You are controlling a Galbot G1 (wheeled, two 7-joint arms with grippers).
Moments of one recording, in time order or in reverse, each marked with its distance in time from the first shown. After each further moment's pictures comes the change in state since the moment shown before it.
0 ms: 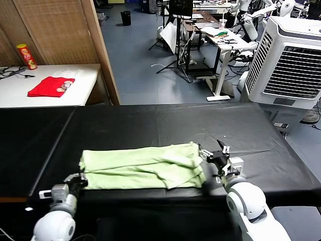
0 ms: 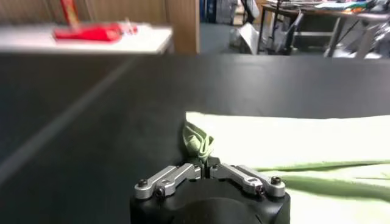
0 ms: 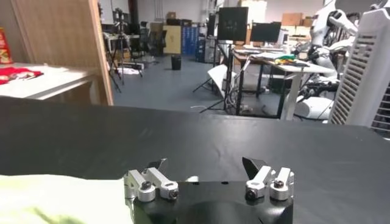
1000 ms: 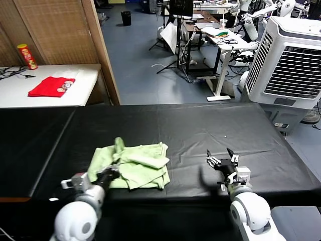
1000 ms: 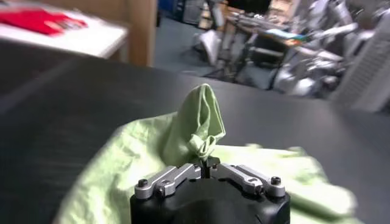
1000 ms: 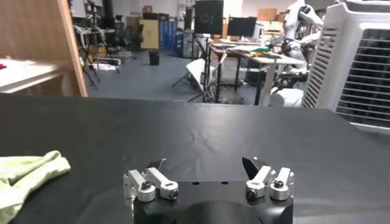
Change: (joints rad) left arm -0.134 -0.119 0.293 -0.226 -0.474 0.183 -0.195; right arm -0.103 0.074 0.078 0.012 -0.087 0.019 0.003
